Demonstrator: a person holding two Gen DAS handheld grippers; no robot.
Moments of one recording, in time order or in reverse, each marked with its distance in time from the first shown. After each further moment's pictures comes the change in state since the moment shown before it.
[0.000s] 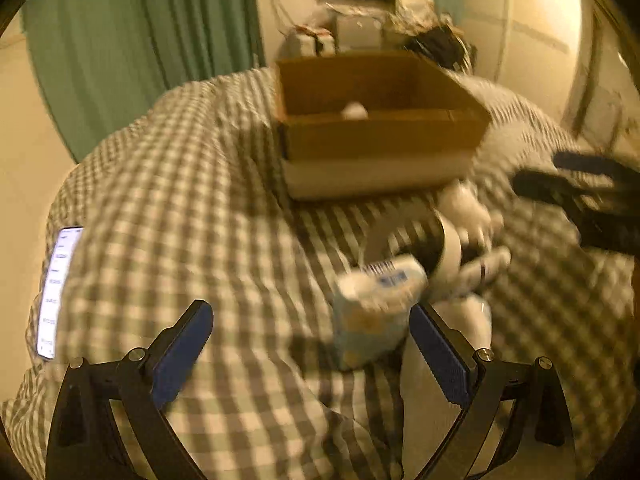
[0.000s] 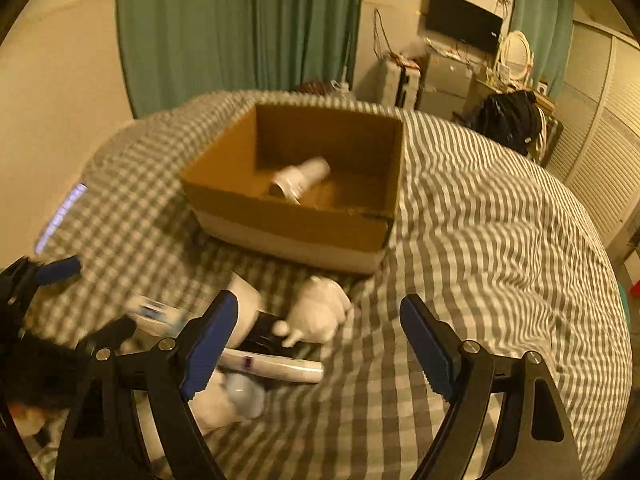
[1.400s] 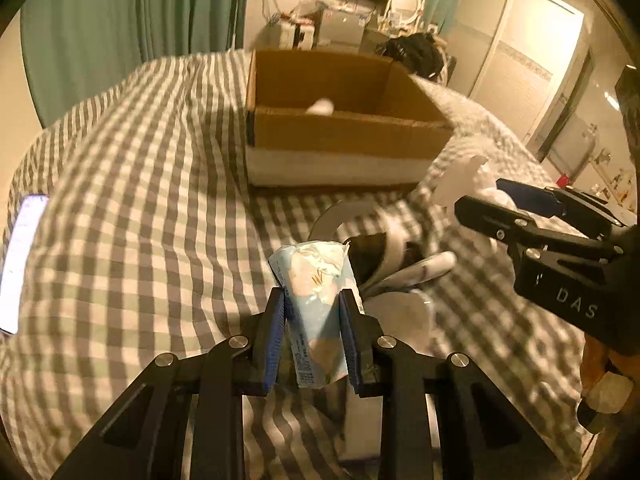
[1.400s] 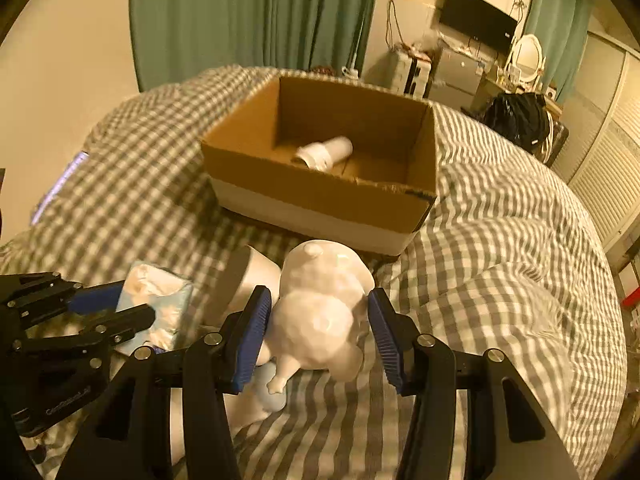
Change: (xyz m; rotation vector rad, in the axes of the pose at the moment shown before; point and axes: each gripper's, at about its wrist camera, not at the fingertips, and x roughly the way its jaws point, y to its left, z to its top) left arm -0.057 0.001 -0.012 -0.105 0.022 -0.205; right arm -0.004 0.037 -0.007 -0.062 0.028 -0.005
